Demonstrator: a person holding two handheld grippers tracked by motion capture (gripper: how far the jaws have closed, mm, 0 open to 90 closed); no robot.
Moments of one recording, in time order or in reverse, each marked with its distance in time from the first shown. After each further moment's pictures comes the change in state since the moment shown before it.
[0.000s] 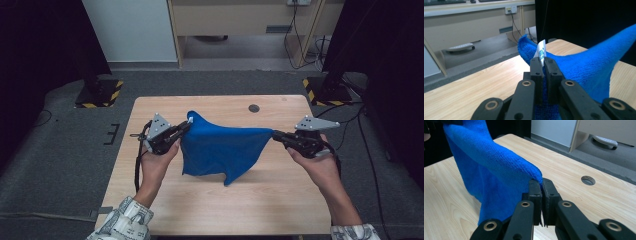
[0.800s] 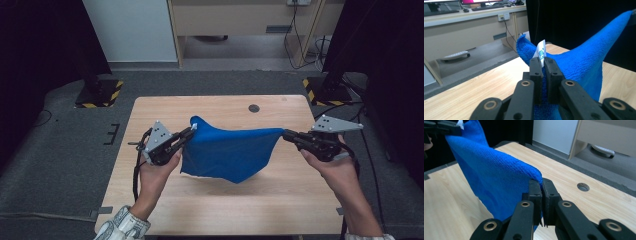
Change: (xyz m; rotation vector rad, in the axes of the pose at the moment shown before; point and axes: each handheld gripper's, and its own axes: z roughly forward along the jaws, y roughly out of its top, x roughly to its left) left arm -0.037 0.015 -0.033 -0.036 -0.041 0.049; right arm 0.007 0.016 -0.046 -0.045 0.008 -0.031
